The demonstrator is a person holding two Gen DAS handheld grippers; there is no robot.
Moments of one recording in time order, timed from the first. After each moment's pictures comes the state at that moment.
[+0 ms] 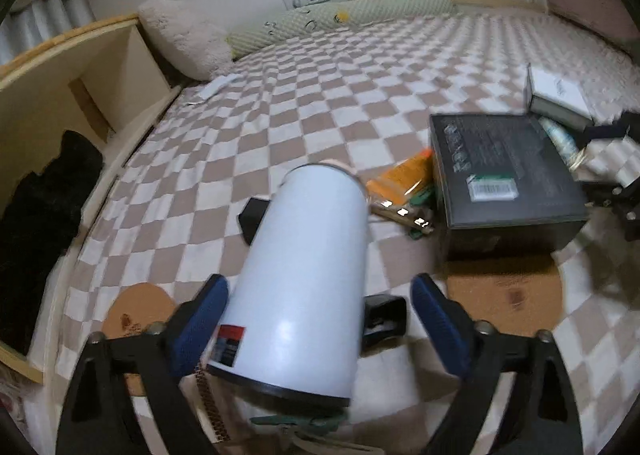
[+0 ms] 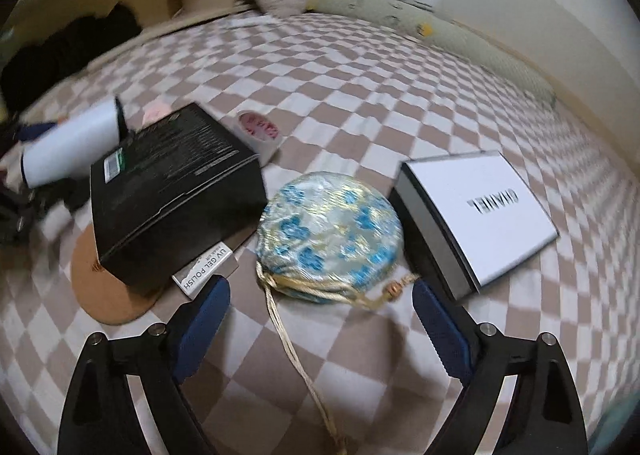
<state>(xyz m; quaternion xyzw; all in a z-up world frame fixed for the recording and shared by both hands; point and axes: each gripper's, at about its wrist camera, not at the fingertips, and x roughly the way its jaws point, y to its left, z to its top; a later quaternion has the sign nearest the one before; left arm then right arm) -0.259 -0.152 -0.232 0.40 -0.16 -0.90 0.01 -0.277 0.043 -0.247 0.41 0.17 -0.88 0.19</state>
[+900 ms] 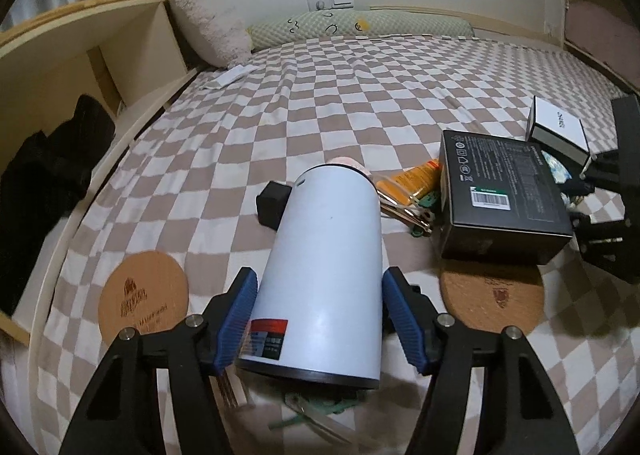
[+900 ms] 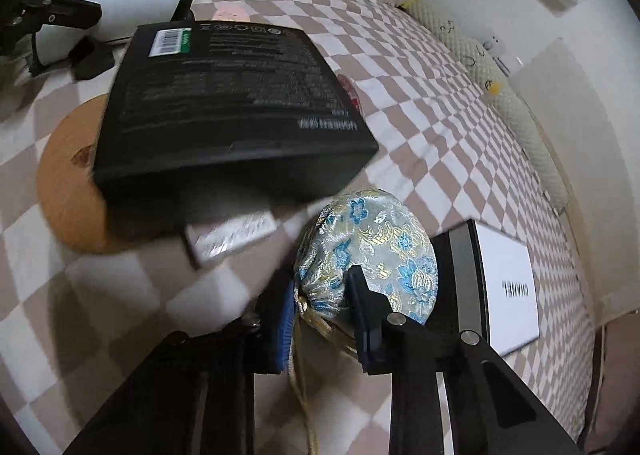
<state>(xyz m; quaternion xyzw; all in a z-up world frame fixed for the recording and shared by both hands) -0.240 -0.172 -0.218 0.40 -0.08 -0.91 0.01 -0.260 0.003 -0.270 0.39 0.38 -0.81 0.21</state>
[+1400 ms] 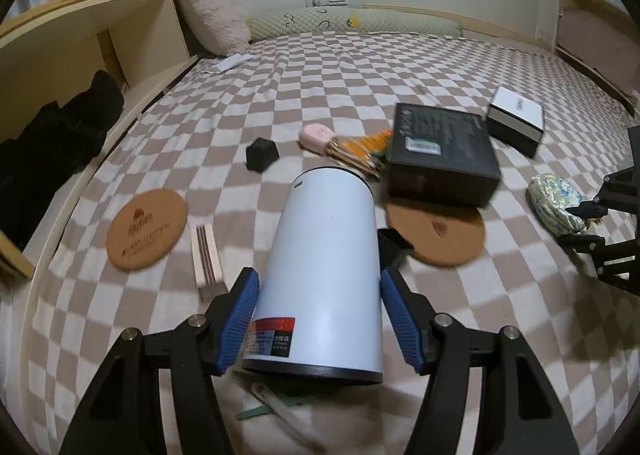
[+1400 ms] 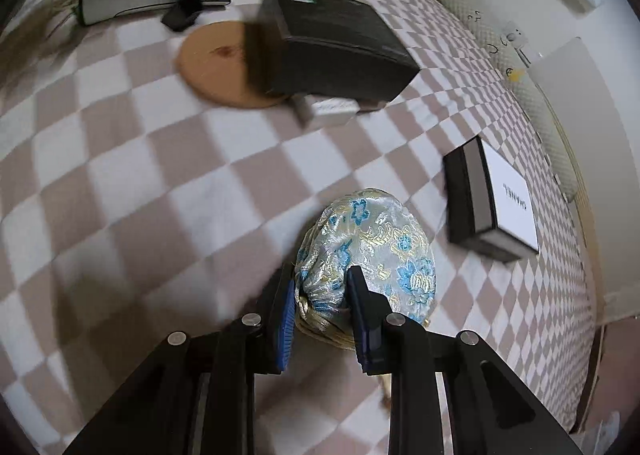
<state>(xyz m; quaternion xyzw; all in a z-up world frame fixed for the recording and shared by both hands) -0.166 -0.156 -0.210 0.41 -0.06 -0.91 0.00 -0.171 0.033 -0.261 0.43 0.41 -0.77 0.24</state>
